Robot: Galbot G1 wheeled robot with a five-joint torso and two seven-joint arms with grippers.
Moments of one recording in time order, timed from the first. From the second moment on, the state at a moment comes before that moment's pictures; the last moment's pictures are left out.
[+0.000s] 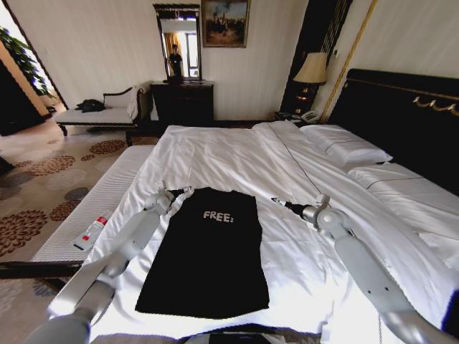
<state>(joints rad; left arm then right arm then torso) 0.31 -1.22 0.03 -0.85 -1.02 0.38 -0.06 -0.74 0.91 0.32 1.49 1.35 -0.65 0.24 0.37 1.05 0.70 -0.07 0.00</state>
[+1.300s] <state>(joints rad) 0.24 -1.38 0.01 -0.62 -0.90 0.33 0.00 -0.59 1.04 0.21 1.28 1.34 -0.65 0.20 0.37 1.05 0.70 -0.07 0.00</state>
